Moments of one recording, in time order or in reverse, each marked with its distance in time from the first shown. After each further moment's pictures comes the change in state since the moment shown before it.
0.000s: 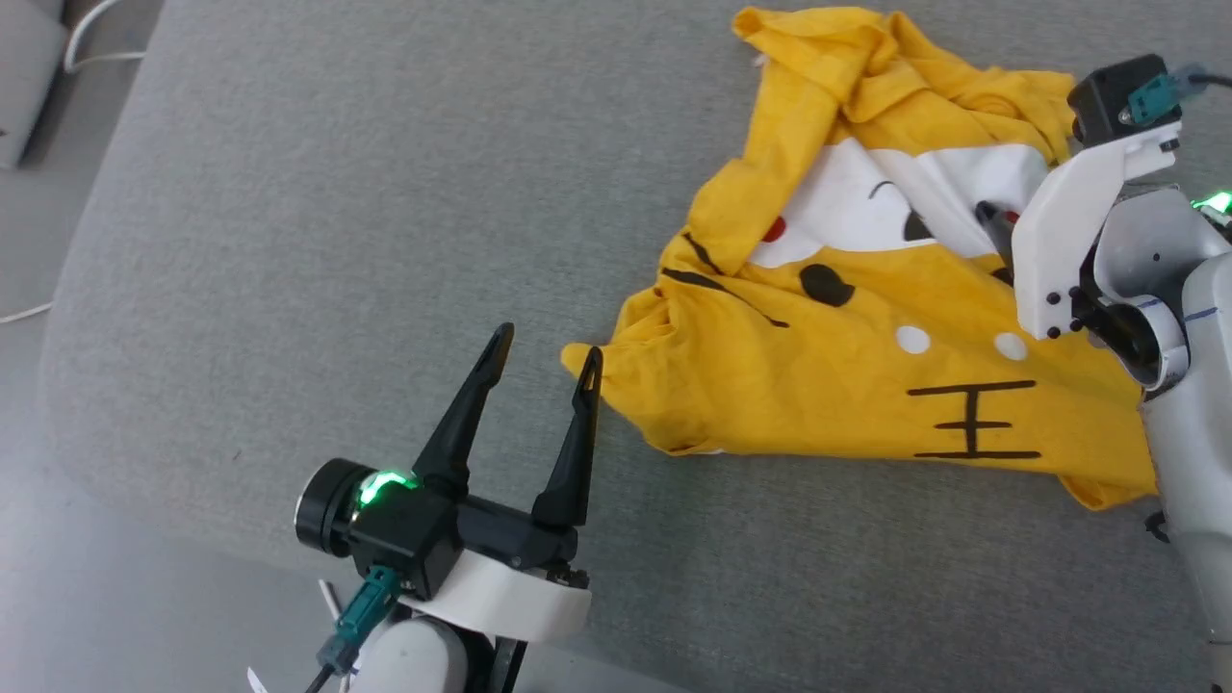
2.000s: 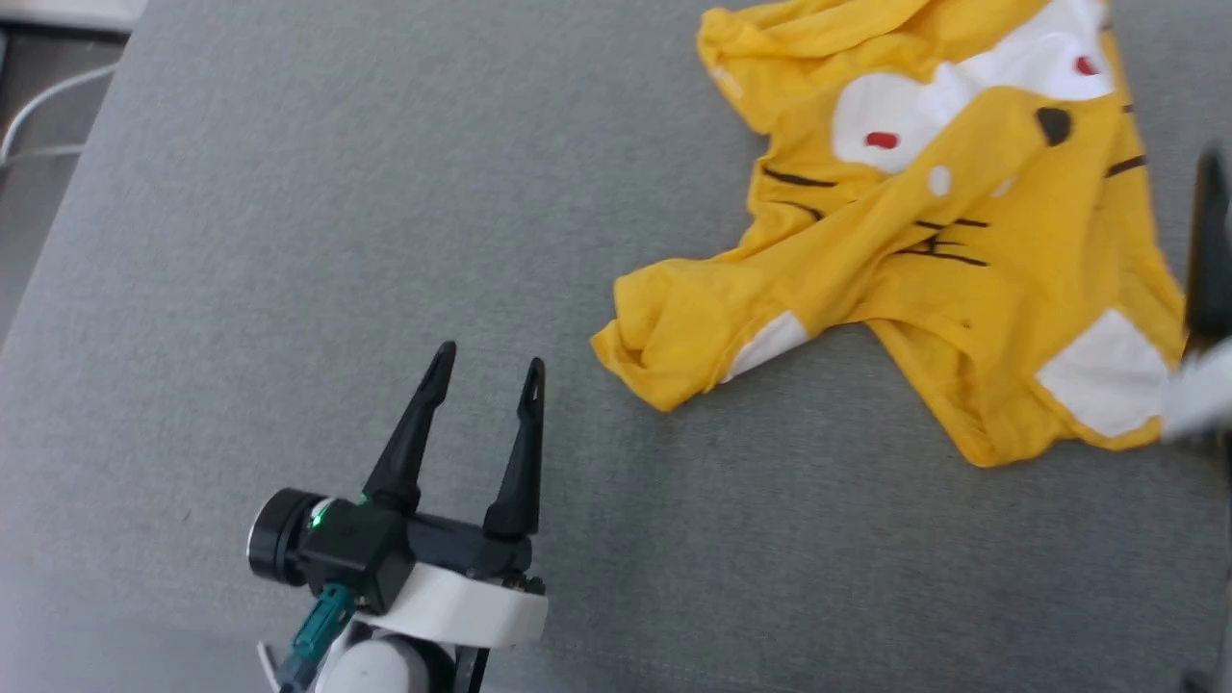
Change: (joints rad) left arm 0.042 0.001 0.071 -0.012 0.007 0.007 0.000; right arm 0.352 0.142 -0.392 -0.515 -0.127 0.000 -0.511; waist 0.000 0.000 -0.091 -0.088
